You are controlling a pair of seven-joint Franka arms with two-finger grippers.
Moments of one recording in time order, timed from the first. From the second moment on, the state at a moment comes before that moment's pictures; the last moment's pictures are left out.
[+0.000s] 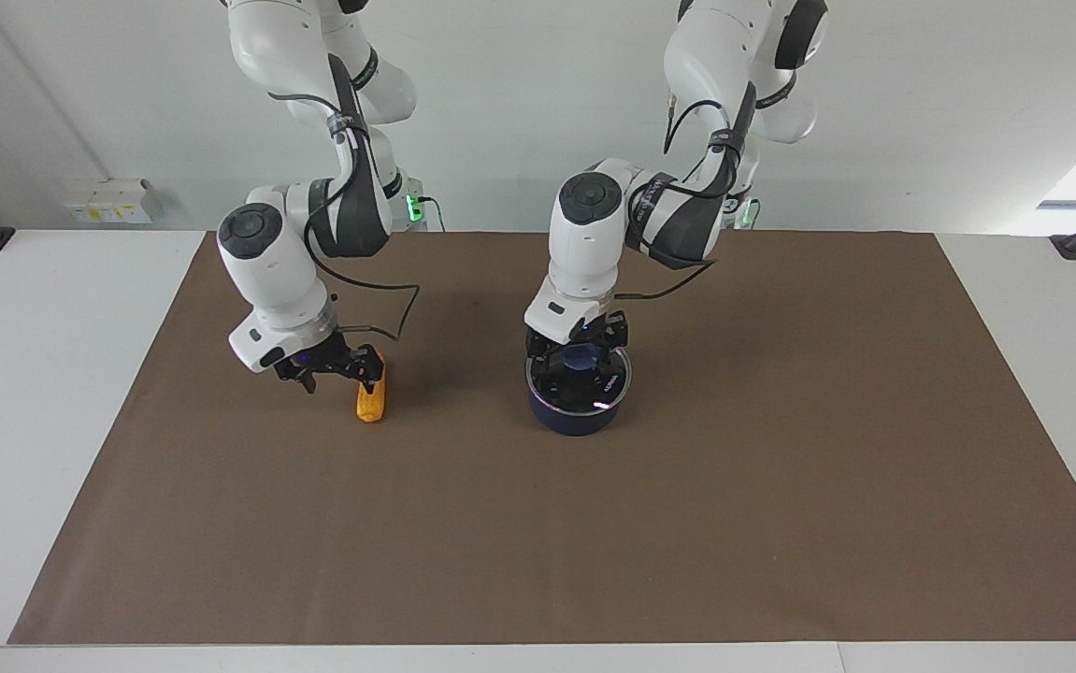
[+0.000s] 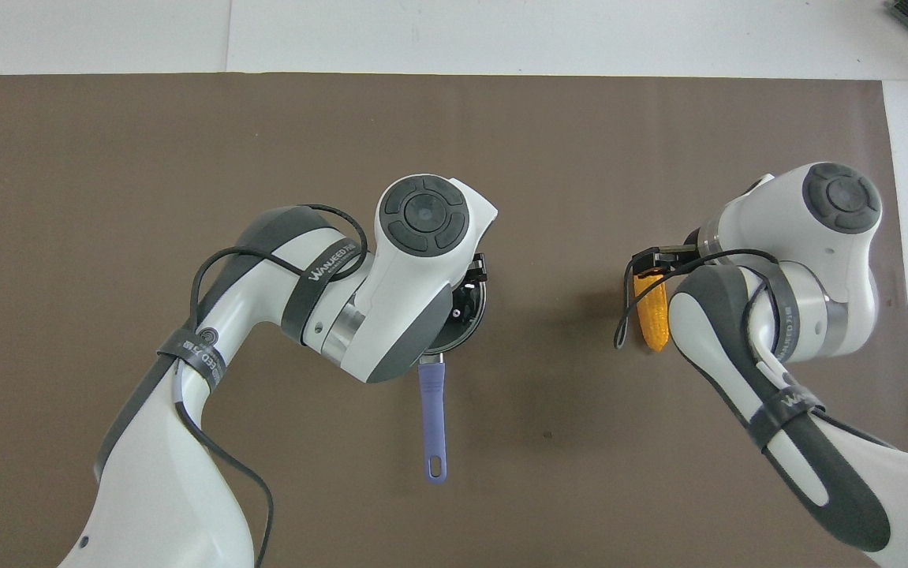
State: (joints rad) left arm -0.69 0.44 0.03 -1.53 0.00 1.96 -0.73; right arm 0.10 0.23 0.02 -1.99 0.03 2.19 0.11
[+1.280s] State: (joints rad) left arm -0.69 0.44 0.03 -1.53 0.00 1.95 -0.73; right arm 0.13 0.26 0.02 -2.09 0.02 2.37 0.03
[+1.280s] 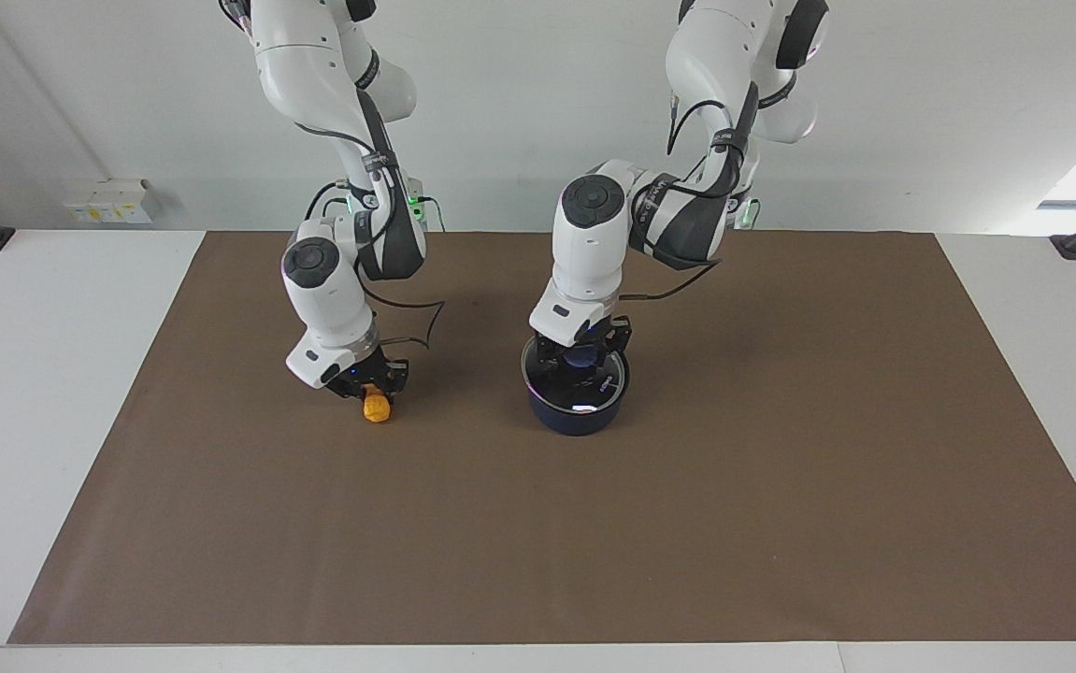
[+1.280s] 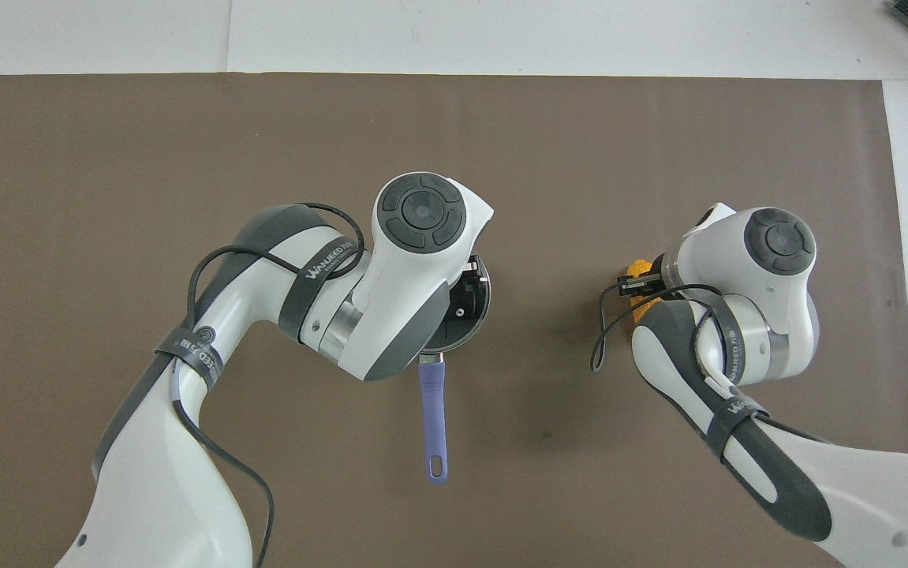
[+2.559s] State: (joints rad) left arm -0.48 0.35 0.06 -1.52 0.00 1.88 -0.62; right arm 0.33 0.11 0.03 -1.91 0.03 2.10 0.21
